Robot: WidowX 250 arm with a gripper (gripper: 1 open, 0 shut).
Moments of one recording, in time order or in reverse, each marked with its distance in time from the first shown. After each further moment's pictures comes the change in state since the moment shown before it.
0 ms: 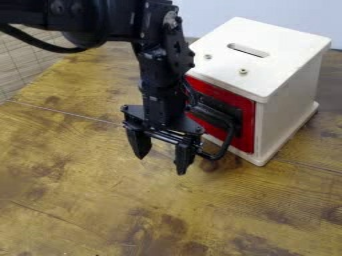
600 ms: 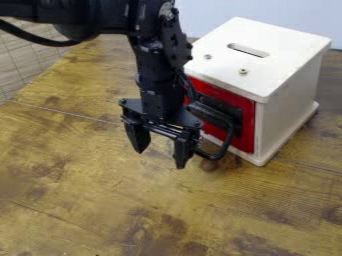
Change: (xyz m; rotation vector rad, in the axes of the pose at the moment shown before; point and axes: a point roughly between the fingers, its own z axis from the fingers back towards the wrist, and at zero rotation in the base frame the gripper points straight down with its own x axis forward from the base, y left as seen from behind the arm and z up) arm 0.001 0.002 0.008 0.002 -0.028 -0.003
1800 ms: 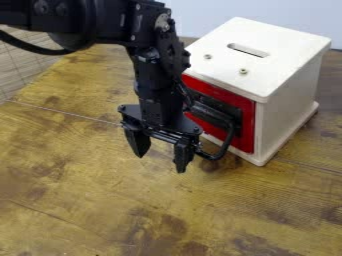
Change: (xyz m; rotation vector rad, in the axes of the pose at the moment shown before) arm -0.001 0.000 -0.006 -0.003 -0.037 0.017
